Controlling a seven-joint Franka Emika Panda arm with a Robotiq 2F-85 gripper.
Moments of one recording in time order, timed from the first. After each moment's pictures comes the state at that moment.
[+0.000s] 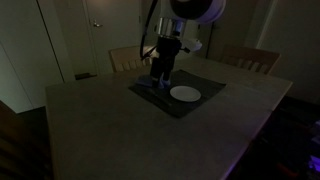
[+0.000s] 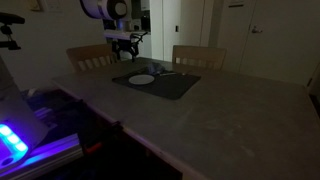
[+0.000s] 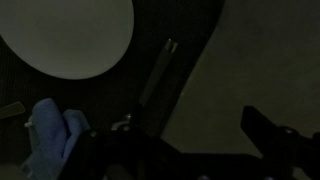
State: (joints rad) arm 0.16 0.36 0.20 -2.22 0.10 2.68 -0.21
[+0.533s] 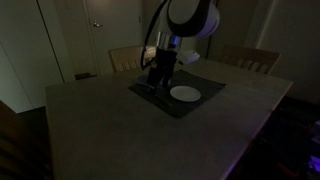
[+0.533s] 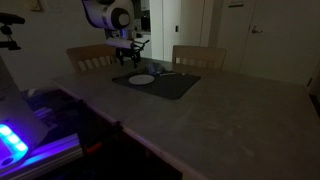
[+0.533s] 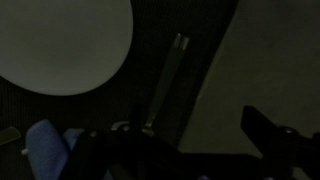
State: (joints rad) arm 0.16 0.47 0.19 -2.18 0.08 2.76 -0.10
